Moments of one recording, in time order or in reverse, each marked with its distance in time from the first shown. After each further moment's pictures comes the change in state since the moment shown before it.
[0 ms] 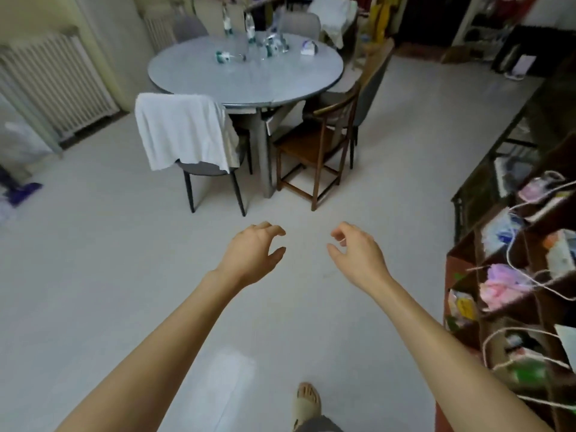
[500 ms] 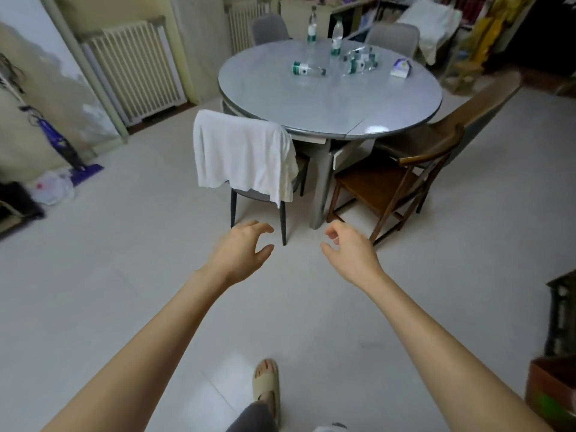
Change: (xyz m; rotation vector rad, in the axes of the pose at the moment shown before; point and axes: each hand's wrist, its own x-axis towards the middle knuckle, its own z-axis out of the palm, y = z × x) left_hand 0.213 -0.204 -0.072 -0.066 0.091 -0.318; right_hand 0.331 -0.114 0.091 -0.045 -0.209 -0.231
